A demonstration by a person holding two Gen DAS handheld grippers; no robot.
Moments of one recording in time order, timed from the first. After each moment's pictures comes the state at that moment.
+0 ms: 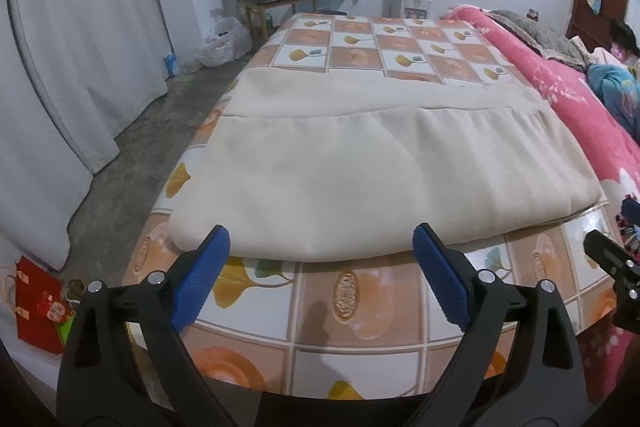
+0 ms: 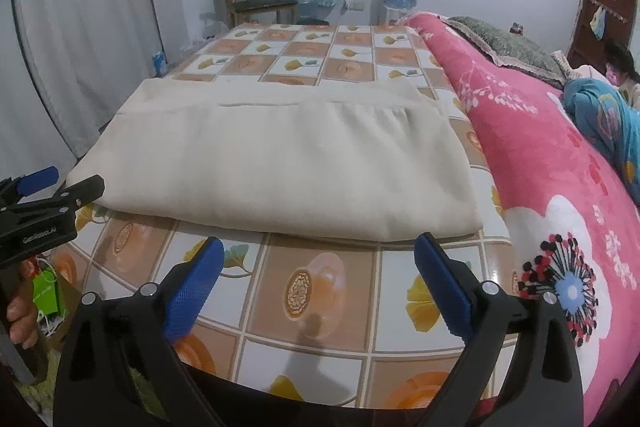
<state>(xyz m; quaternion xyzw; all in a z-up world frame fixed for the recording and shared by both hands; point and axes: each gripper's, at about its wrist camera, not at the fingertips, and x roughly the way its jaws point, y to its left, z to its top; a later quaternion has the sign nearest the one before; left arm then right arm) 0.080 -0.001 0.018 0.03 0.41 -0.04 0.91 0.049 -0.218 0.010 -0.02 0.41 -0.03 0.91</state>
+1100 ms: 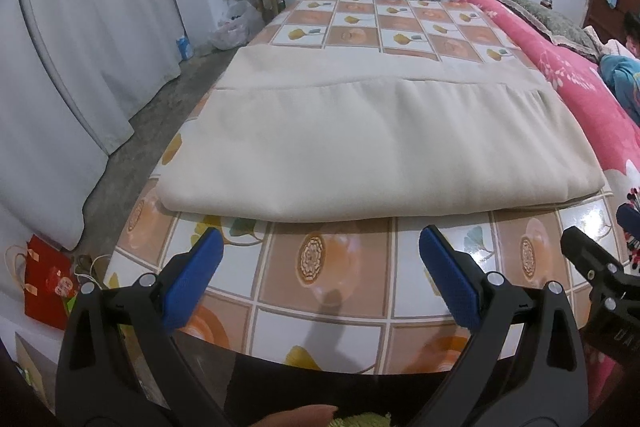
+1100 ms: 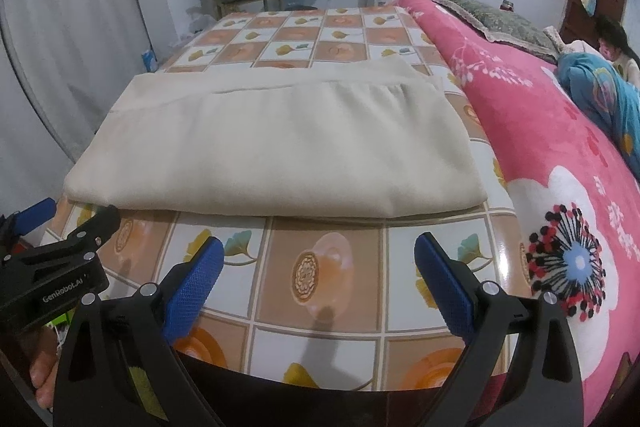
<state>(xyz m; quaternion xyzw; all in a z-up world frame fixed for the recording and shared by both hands) 0.061 -0.034 0.011 0.03 0.44 0.01 0.90 0.048 -0.215 0.001 0.01 0.44 -0.04 0.90</state>
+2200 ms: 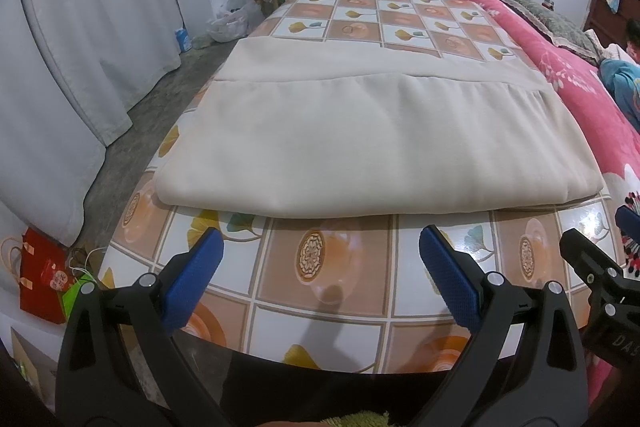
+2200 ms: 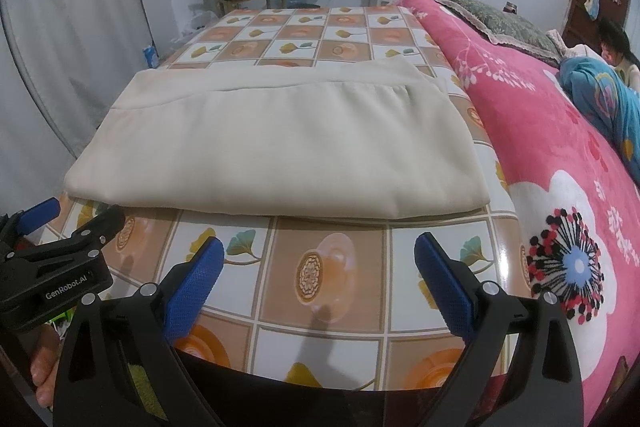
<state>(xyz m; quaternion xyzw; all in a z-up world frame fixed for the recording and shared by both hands) 0.063 -0.032 0.009 0.02 0.45 0.01 0.90 0.049 -0.214 0.002 0.00 0.44 -0.04 0.90</state>
